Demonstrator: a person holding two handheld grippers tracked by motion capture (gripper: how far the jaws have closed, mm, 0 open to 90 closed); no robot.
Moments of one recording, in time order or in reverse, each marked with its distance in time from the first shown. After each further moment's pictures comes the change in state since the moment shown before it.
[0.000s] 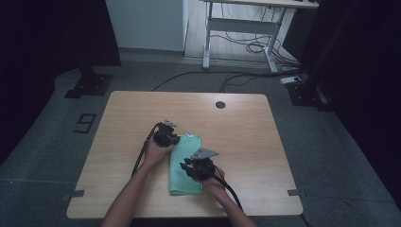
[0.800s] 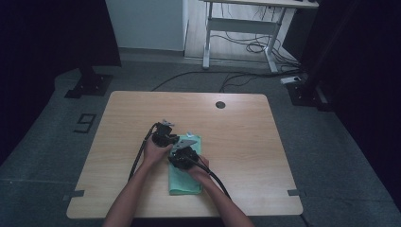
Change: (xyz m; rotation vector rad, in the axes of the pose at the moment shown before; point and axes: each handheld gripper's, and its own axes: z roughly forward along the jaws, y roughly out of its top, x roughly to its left) left arm 0.006 -0.004 0.000 -0.023 -0.036 -0.045; right arm -0.003 0.019 0.071 0.117 0.013 -0.066
